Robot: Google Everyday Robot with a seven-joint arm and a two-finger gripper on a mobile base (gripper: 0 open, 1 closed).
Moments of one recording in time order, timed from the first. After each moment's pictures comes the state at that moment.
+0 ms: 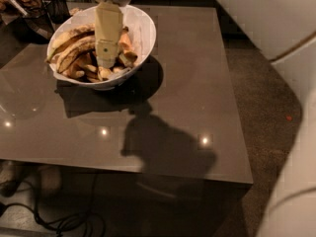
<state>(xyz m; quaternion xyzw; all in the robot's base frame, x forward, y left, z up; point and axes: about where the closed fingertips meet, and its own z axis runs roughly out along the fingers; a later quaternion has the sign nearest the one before) 0.556 0.078 1.015 -0.70 0.70 -0.01 0.17</state>
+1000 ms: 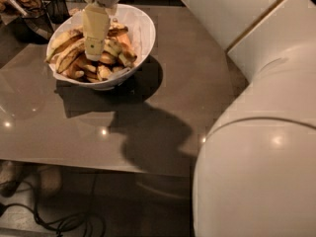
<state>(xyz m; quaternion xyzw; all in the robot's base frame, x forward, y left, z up) 0.592 0.108 0.998 -0.66 0.73 0.02 0.15</state>
